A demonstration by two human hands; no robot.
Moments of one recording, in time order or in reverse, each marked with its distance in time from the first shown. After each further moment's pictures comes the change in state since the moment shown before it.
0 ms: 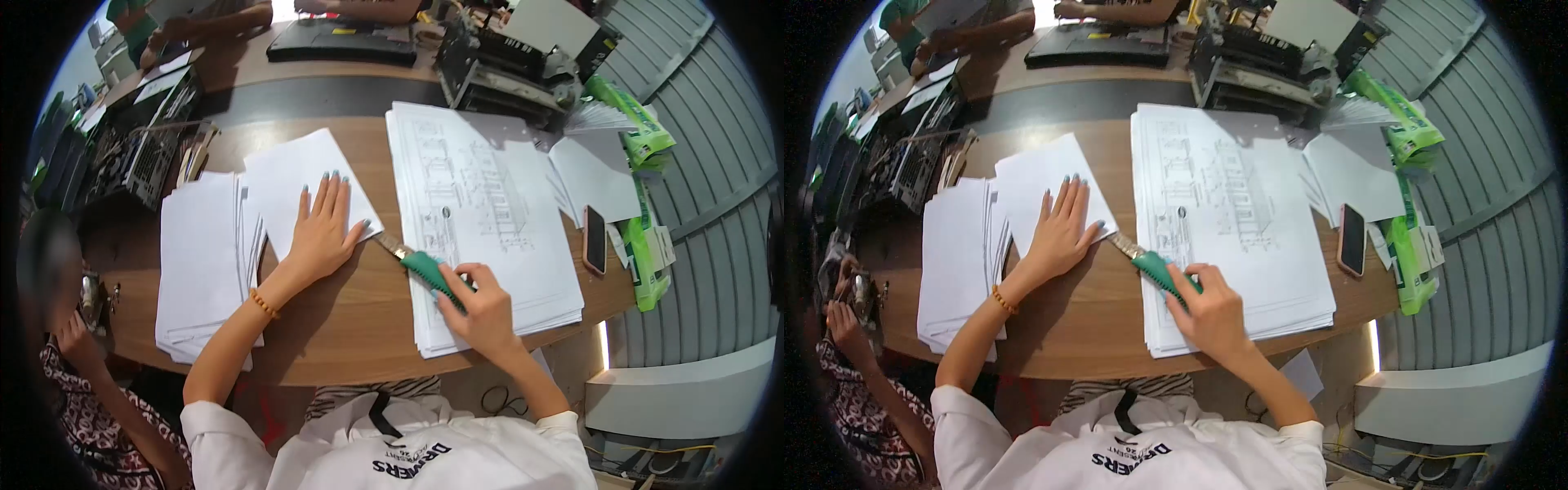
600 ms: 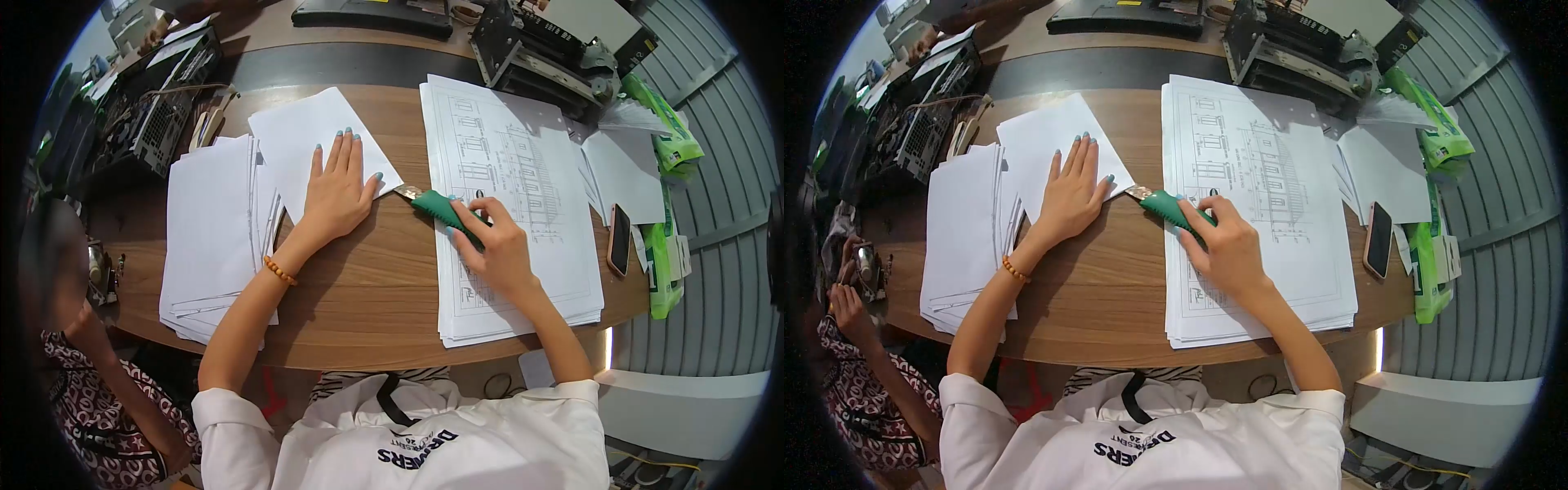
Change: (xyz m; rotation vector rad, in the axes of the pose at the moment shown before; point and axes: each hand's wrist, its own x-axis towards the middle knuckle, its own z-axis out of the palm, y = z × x) left_hand 0.013 -0.015 0.006 0.000 -0.007 -0.112; right_hand 0.055 0.030 0.027 0.047 -0.051 -0.099
